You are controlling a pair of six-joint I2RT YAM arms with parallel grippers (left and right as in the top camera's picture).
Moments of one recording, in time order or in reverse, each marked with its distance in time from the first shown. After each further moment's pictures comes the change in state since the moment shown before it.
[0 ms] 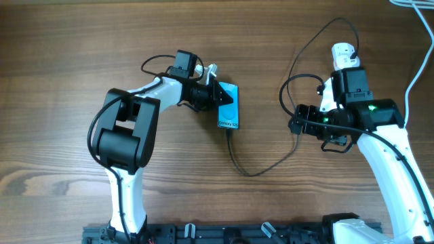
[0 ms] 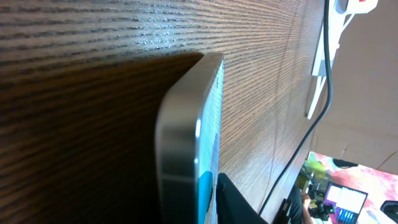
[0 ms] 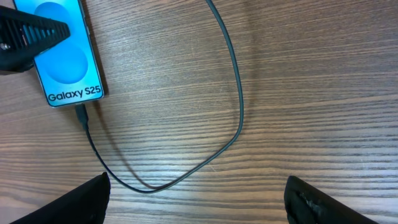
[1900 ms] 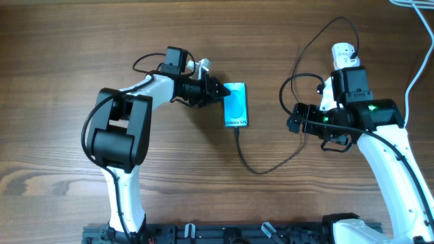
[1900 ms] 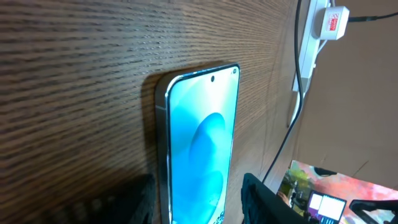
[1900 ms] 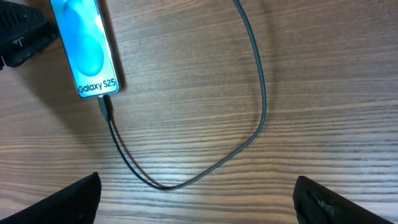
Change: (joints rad) left arm 0.058 -0.003 0.012 0.015 0.046 -0.037; right arm 0.000 0.000 0.000 0.018 0.003 -0.003
